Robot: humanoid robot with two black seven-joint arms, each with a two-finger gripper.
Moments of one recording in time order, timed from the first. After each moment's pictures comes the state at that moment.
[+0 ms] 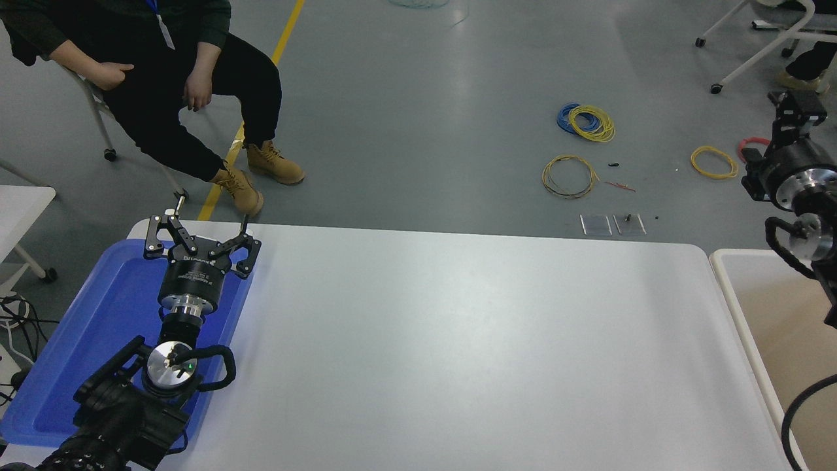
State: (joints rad) left arm -0.50 0.13 -1.12 -0.54 -0.09 -0.62 -0.36; right arm 0.84 -0.50 0.74 0.52 -0.28 0.01 0.39
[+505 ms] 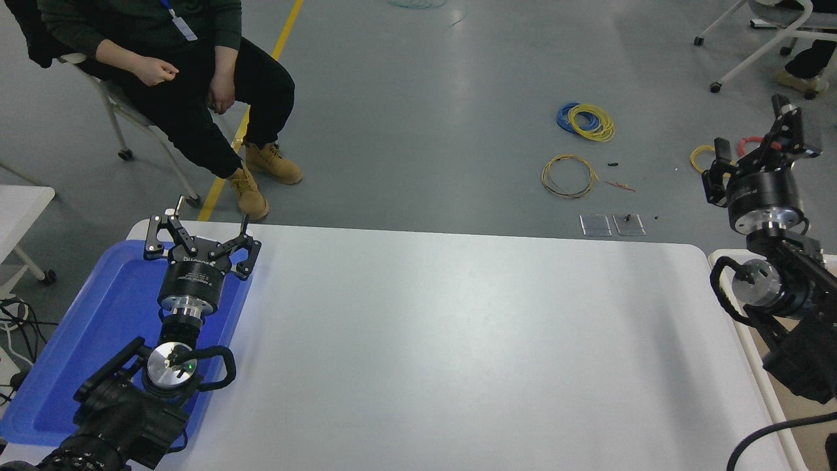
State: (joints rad) left arm -0.50 0.13 -1.12 -0.54 -0.09 -0.62 -0.36; right arm 0.59 -0.36 0.95 0.66 -0.28 0.03 0.58
